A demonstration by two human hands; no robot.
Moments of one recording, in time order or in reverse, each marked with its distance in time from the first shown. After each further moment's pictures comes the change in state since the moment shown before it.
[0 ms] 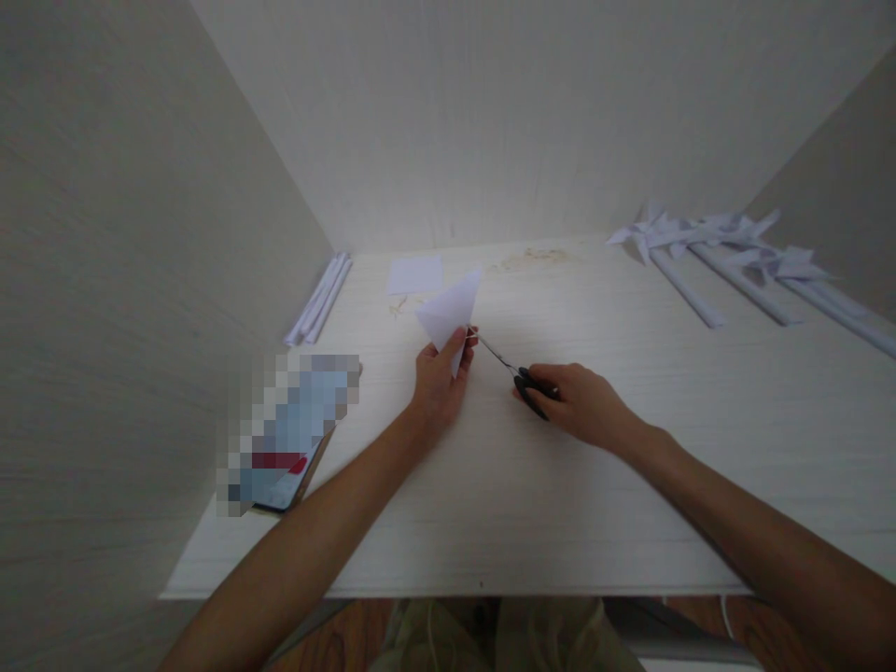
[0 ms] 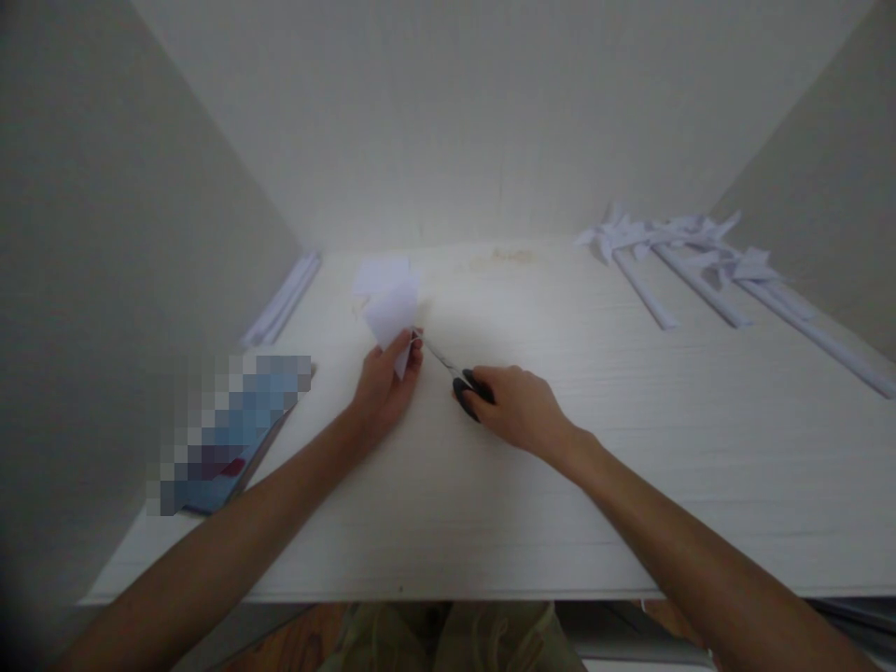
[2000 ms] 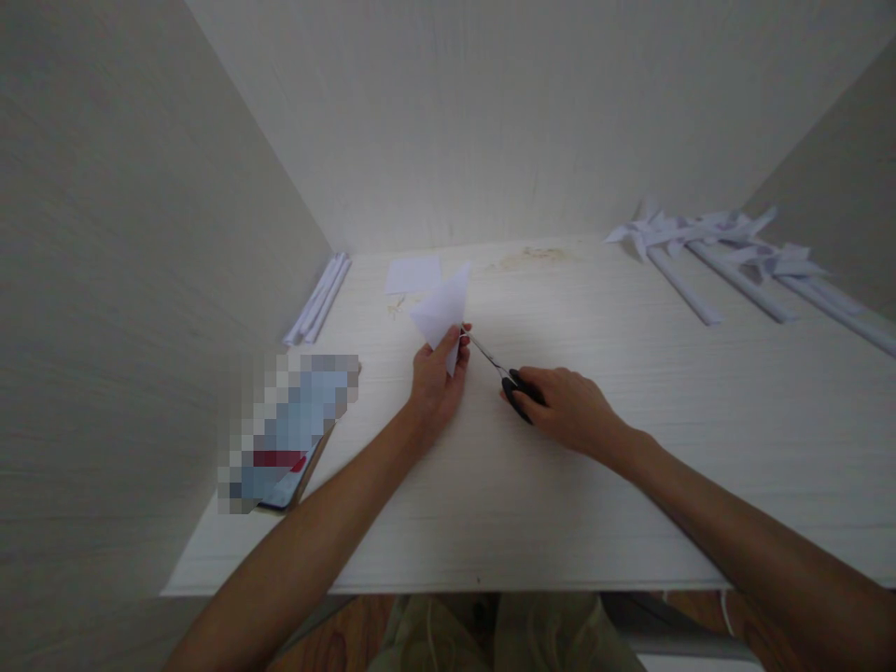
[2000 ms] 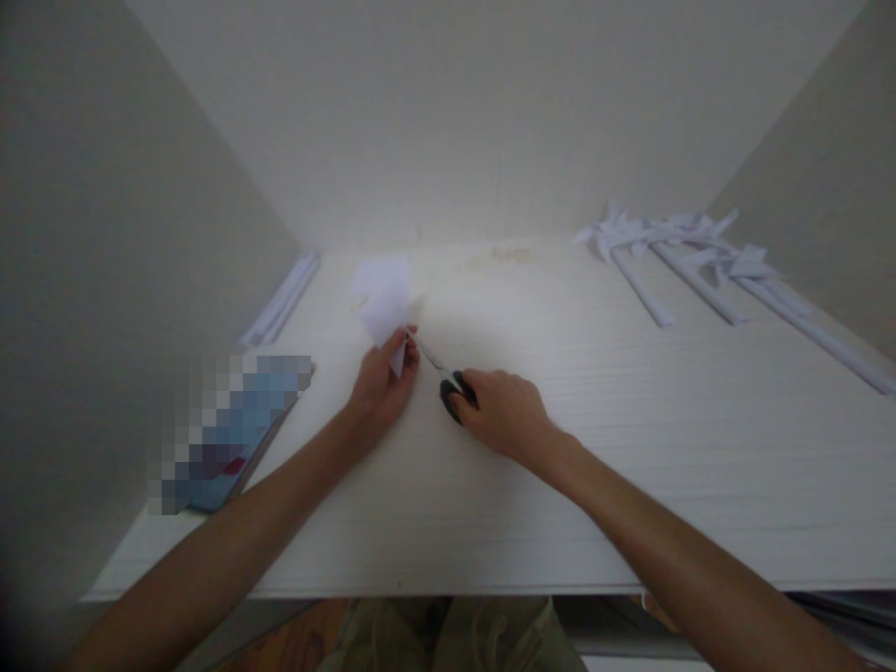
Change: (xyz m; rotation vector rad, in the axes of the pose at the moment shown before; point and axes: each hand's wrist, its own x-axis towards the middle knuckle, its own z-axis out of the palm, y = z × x) left_hand 0.001 0.003 0.000 -0.079 0.034 -0.047; right_hand -0.002 -0.016 0.006 -0.158 0.013 0.039
